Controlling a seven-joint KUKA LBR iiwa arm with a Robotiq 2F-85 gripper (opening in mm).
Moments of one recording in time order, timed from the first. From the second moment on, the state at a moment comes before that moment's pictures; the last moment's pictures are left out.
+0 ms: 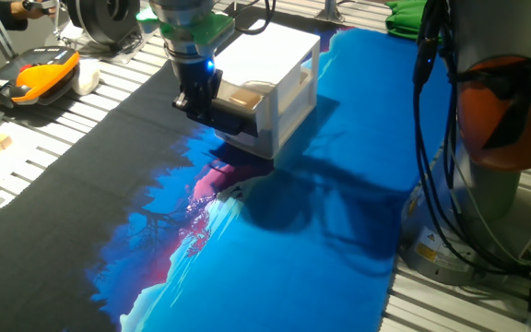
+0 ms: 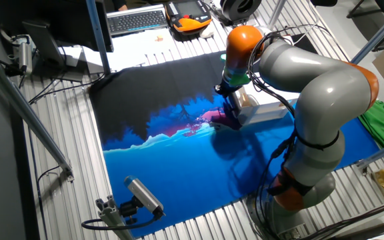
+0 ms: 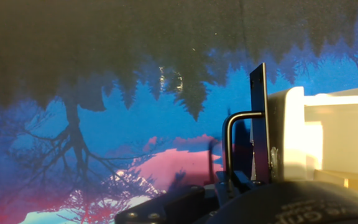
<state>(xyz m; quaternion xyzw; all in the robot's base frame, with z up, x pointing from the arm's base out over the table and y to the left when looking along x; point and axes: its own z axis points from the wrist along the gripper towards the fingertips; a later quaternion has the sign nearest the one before) 0.513 0.050 0.175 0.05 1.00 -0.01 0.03</state>
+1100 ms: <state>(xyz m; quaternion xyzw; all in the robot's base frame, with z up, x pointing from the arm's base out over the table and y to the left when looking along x) 0.515 0.079 0.174 0.06 1.00 -0.01 0.02</state>
